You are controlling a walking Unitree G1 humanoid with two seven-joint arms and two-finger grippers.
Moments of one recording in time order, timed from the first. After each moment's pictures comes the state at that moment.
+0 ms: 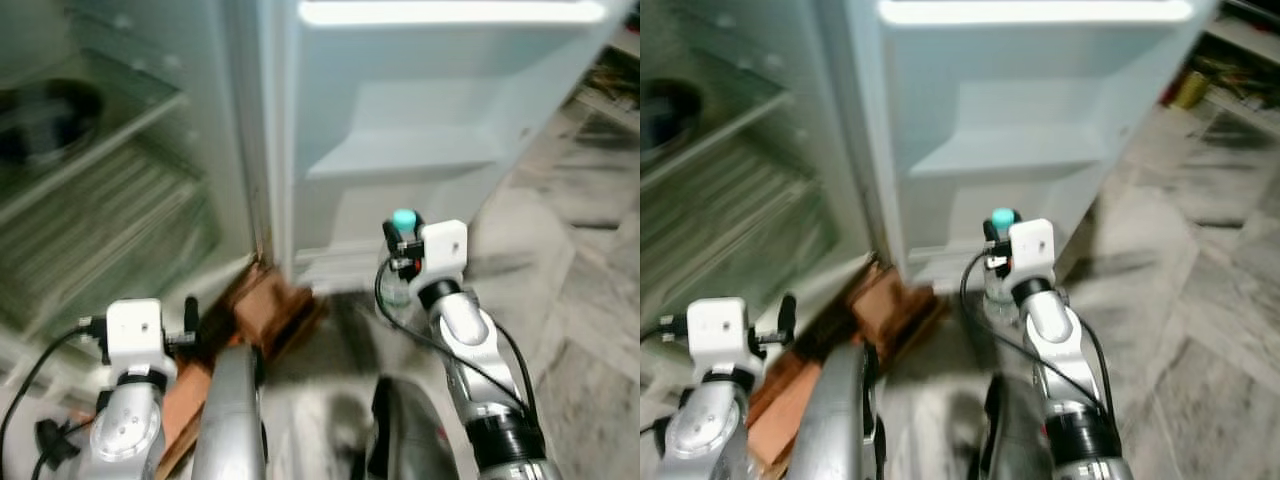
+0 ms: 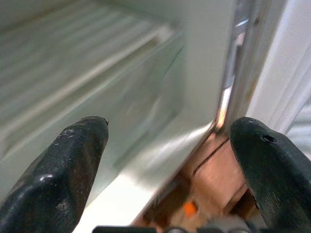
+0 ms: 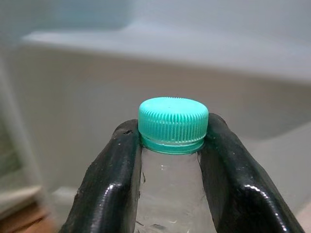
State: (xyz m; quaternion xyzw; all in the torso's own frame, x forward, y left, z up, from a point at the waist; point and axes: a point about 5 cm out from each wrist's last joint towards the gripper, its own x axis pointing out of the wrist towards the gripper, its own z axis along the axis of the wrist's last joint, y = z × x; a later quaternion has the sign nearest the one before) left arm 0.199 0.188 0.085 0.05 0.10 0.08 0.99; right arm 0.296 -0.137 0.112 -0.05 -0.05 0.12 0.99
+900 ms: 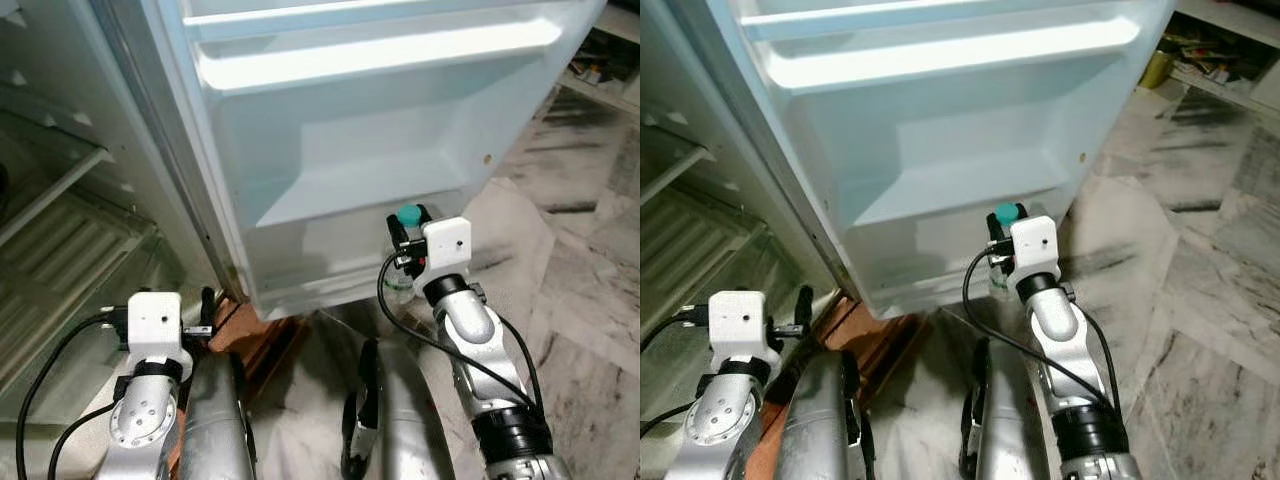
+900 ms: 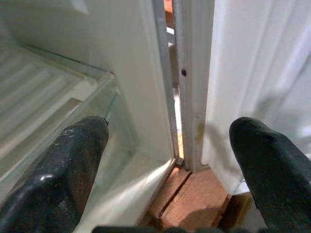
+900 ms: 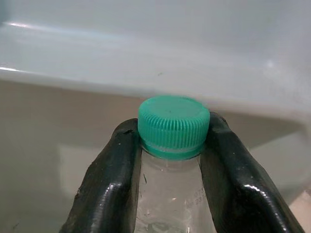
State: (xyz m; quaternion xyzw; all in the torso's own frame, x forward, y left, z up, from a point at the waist) left arm 0.205 0.176 0.087 0.07 0.09 0.05 0.99; right arm 0.300 -0.142 0.115 -0.08 -0.07 0.12 0.99
